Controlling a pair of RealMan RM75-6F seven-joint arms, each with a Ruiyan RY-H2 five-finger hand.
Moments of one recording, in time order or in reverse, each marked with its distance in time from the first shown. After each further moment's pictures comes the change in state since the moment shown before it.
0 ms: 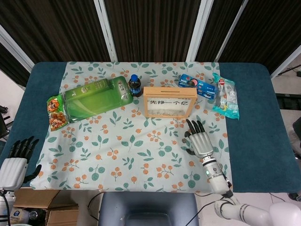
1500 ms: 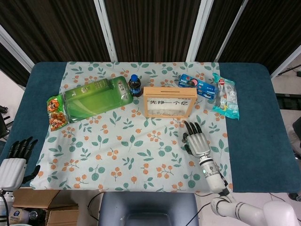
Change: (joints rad) left arm 0.003 0.005 0.002 0.005 -0.010 -0.009 0.006; right arm 0.024 -0.045 0.007 0.064 0.047 -0.072 -0.005
